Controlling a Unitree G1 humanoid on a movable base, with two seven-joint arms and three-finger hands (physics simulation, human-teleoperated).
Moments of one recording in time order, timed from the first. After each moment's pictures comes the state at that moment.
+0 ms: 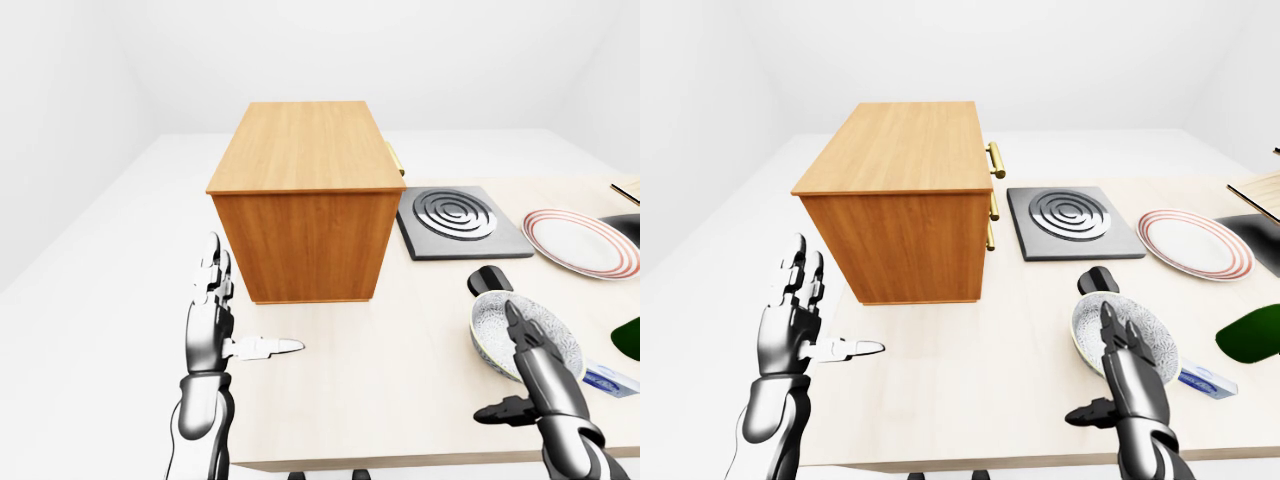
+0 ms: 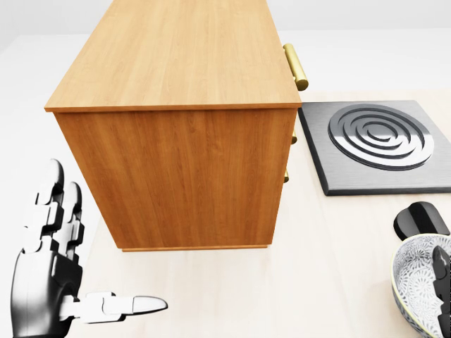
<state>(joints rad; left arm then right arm) 0.21 -0.01 -0.01 -0.41 0.04 -0.09 0.00 0.35 -0.01 -0.49 -0.30 -0.85 -0.09 0.27</state>
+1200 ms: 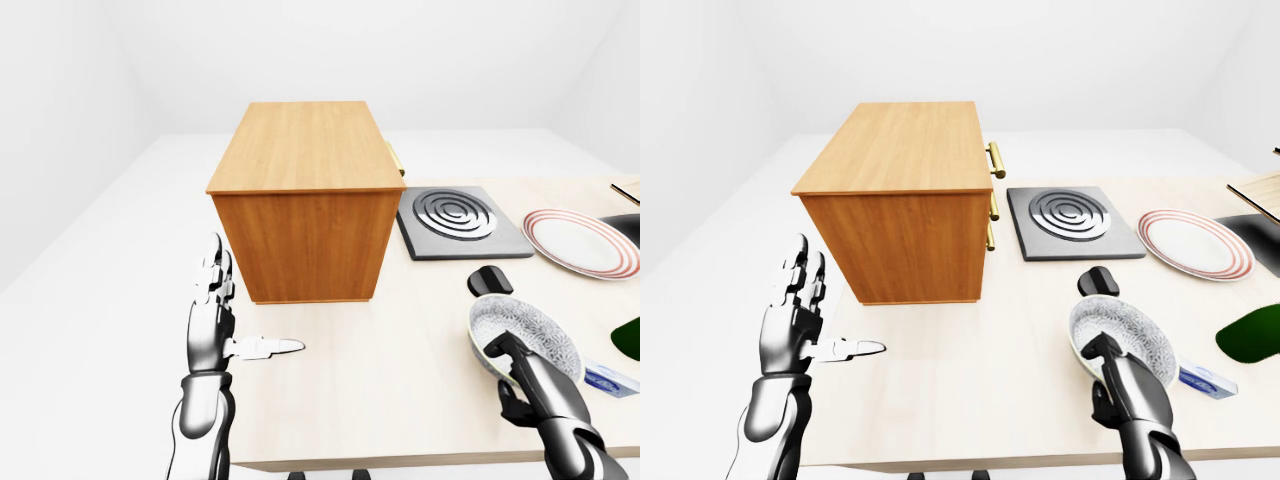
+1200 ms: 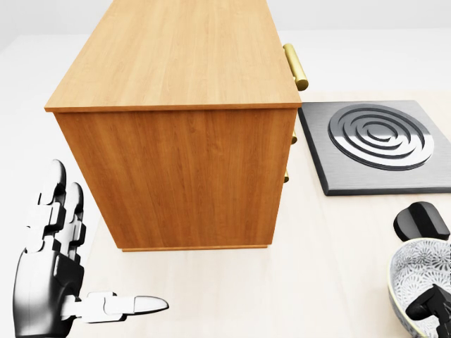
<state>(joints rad) 0.21 0.00 -0.01 -0.40 0.04 -0.09 0.00 0.36 -0.08 -0.47 -0.18 -0.96 -0.09 0.25</state>
